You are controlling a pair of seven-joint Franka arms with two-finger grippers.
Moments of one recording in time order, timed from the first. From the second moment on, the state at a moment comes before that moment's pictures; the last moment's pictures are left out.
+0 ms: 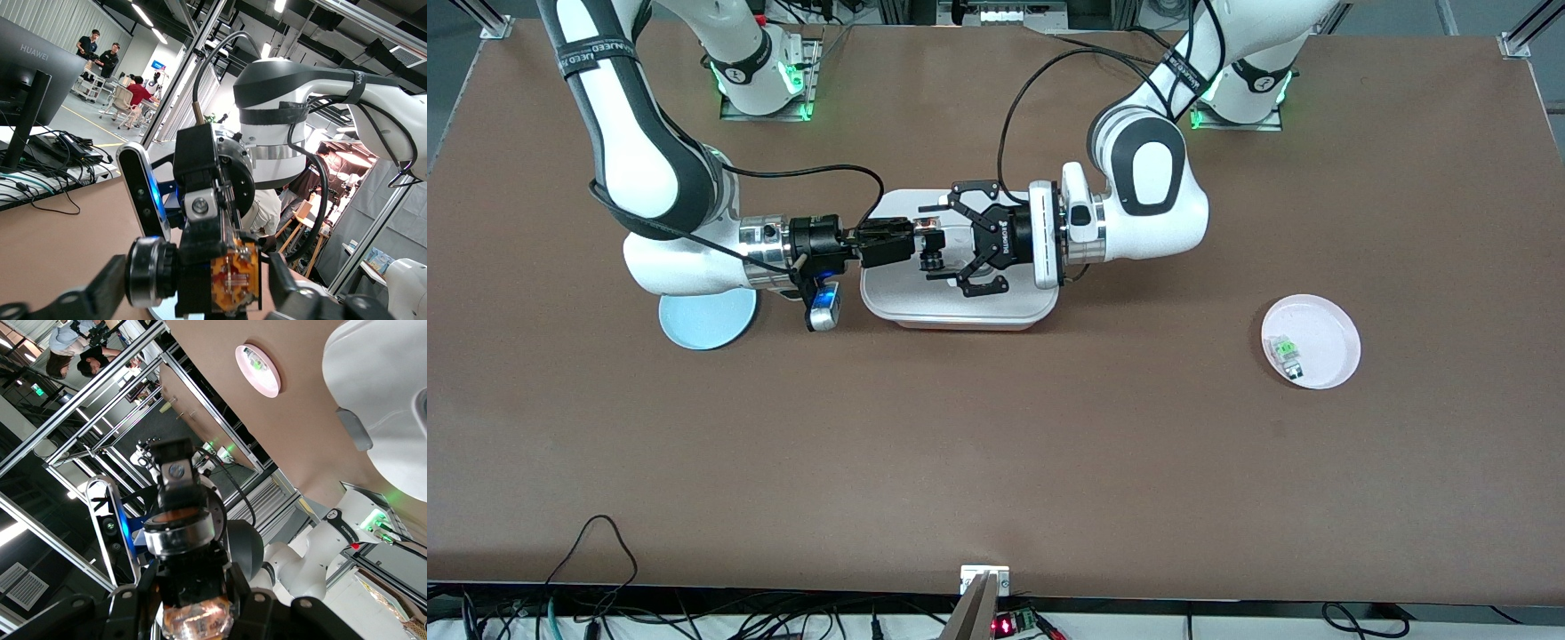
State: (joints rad) left arm -0.26 0.47 -0.45 -1.72 -1.91 2.31 1.84; right arm 0.23 0.34 0.11 -1.83 1.55 1.79 0.14
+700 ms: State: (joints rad) left arm -0.19 0.39 -0.44 -1.71 -1.63 2.31 1.60; right arm 0.20 0.31 0.11 -1.79 1.31 1.79 0.14
